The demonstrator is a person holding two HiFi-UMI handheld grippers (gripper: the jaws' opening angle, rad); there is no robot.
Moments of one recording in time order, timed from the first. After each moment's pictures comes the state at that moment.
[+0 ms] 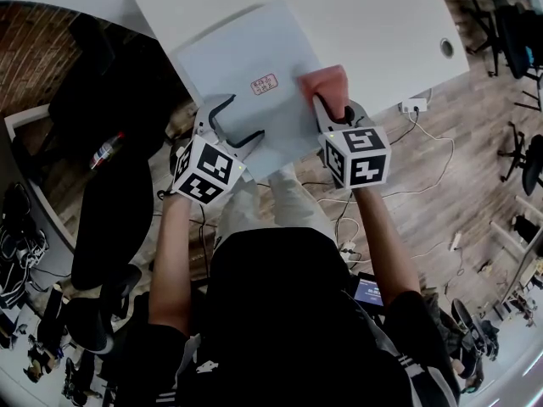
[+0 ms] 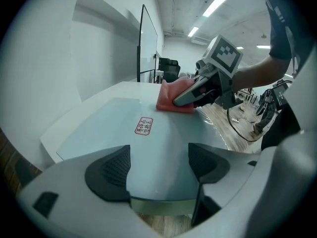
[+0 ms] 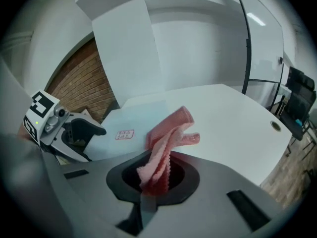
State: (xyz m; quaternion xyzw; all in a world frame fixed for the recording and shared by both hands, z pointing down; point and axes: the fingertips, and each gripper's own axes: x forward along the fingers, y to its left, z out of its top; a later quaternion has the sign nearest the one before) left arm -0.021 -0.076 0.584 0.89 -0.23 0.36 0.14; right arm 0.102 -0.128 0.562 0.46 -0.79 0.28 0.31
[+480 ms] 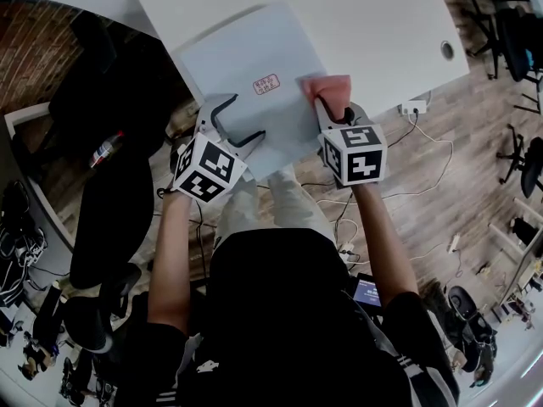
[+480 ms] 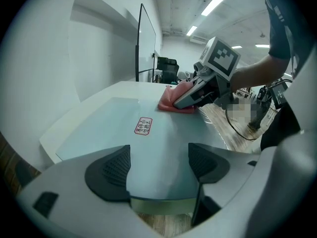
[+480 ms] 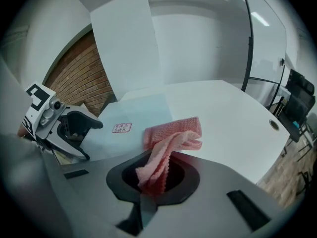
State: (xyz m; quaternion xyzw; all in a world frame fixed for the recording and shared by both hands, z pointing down) left arm -0.021 -0.075 0.586 0.89 -0.22 0.37 0.13; right arm 0.106 -0.124 0.576 0.45 -0.77 0.29 0.34
